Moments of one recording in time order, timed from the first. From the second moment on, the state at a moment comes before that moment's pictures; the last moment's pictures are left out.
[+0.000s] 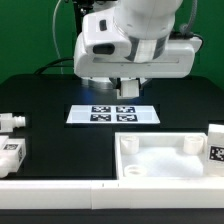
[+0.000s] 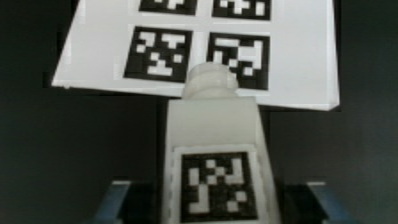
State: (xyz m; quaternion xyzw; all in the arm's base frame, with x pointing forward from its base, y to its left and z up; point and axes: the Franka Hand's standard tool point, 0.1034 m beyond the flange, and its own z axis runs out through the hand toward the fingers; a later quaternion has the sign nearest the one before) arm 0.450 0.005 0.095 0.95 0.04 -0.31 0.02
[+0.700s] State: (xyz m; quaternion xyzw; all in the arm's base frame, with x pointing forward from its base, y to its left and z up) arm 0.534 0.001 0.137 1.00 -0.01 -0.03 -0.05
